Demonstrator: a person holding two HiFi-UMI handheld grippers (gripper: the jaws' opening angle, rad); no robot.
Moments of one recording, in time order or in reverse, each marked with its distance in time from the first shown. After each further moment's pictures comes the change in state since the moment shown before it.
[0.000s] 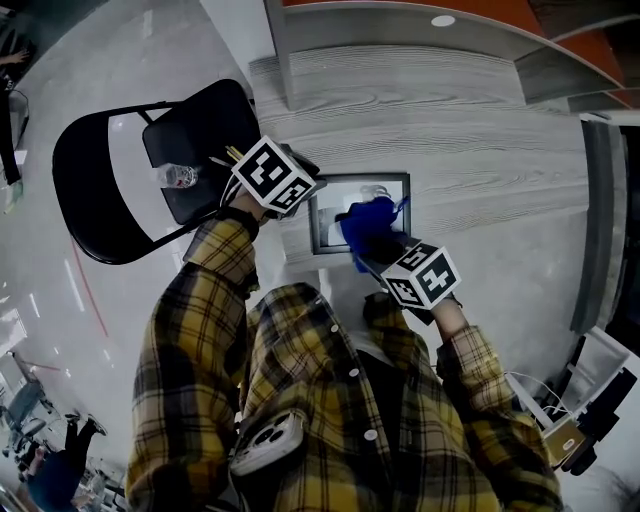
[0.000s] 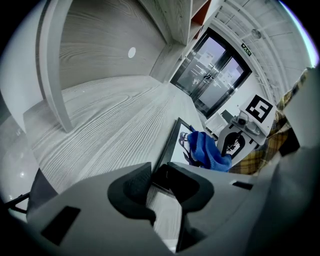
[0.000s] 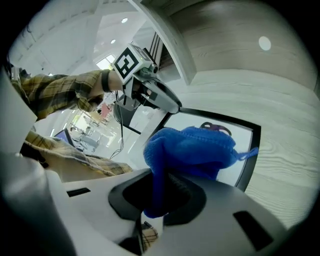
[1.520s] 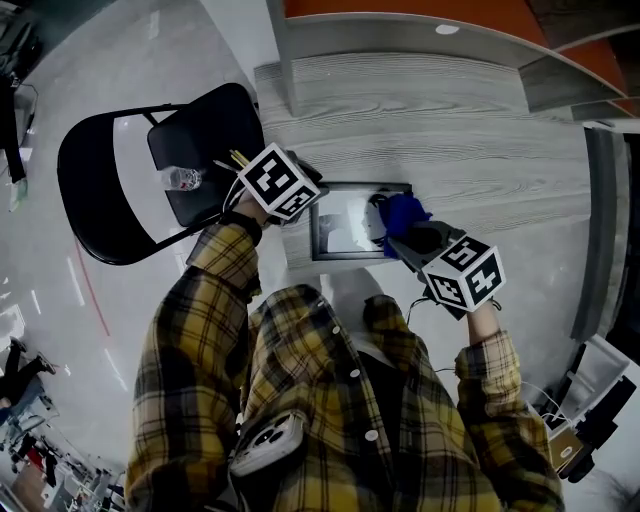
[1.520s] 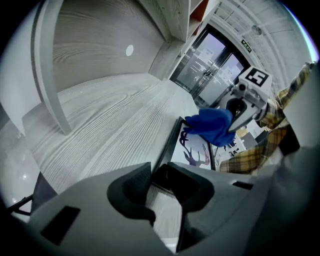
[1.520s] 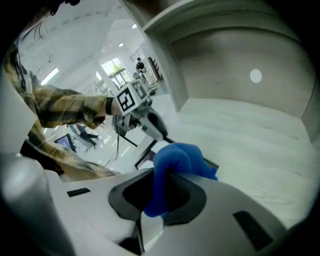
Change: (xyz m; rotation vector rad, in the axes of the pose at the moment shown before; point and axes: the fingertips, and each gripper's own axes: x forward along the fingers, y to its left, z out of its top) left arm 0.001 -0.002 0.000 0.019 0.031 0.007; right arm -0.073 -0.032 0.042 -0.082 -0.110 -0.081
